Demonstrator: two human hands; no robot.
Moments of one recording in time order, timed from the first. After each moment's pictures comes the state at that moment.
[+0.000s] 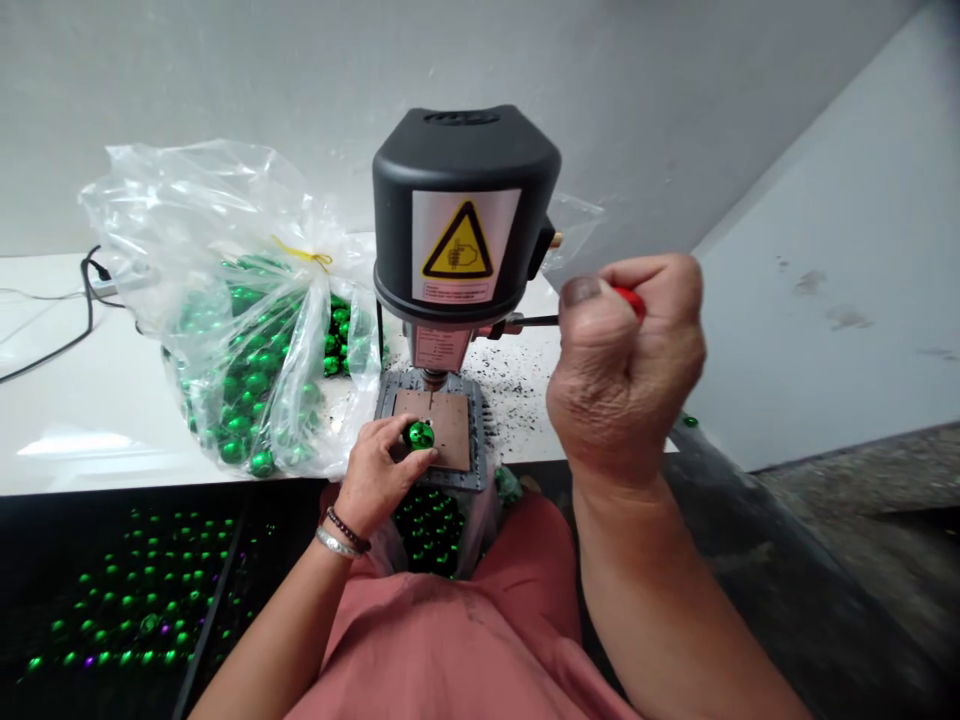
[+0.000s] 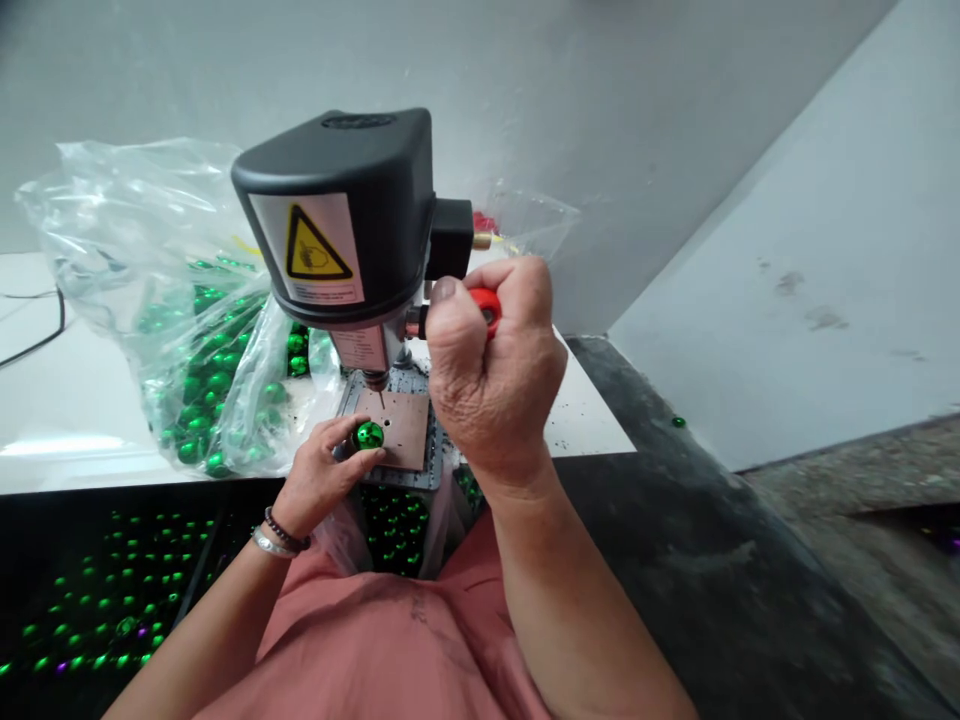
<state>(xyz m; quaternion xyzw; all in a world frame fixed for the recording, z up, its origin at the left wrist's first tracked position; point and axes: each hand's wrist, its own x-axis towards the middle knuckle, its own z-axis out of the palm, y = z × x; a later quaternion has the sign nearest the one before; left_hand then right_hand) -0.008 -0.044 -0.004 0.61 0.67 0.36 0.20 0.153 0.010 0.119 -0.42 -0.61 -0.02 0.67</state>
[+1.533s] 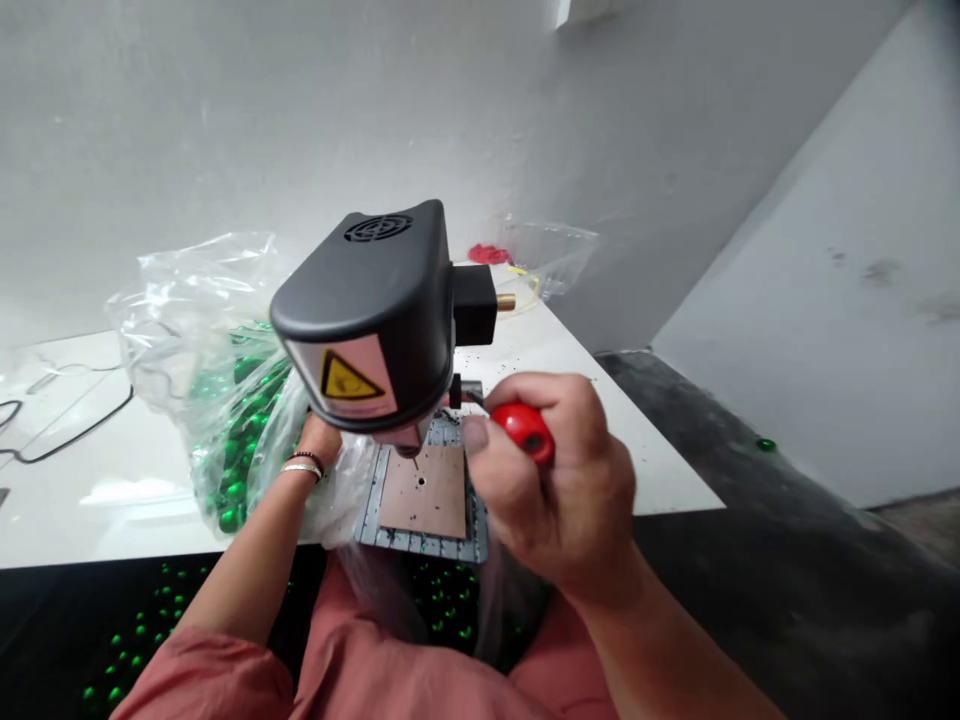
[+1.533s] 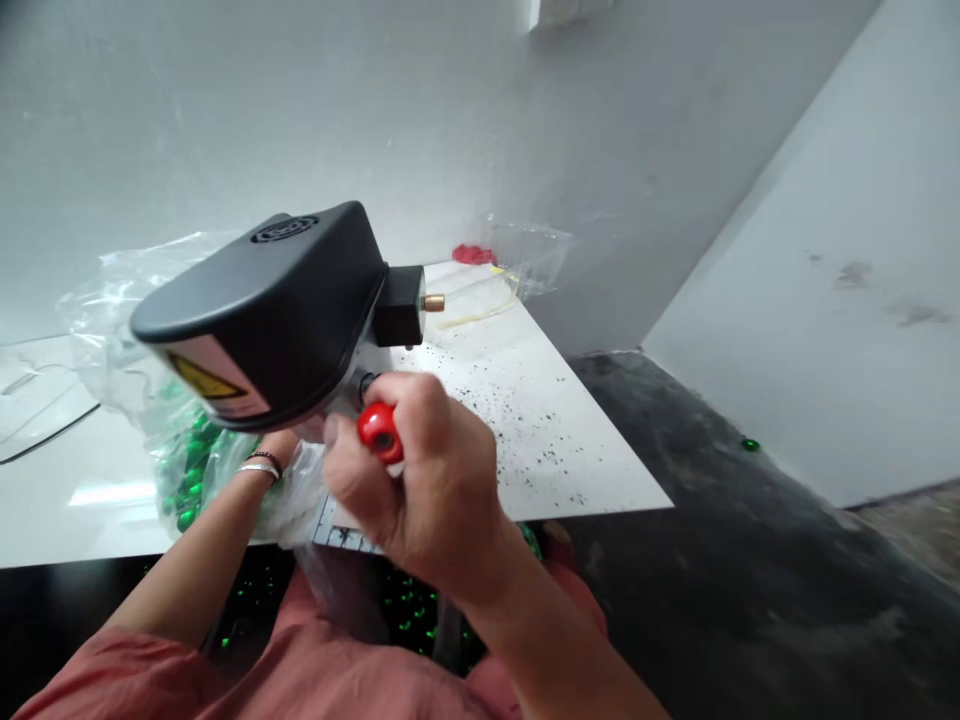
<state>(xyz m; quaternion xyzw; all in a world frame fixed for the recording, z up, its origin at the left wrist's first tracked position) -0.102 0.081 -0.007 0.59 0.77 0.22 0.05 0.179 0.012 0.120 -0.34 -0.70 0.05 0.62</state>
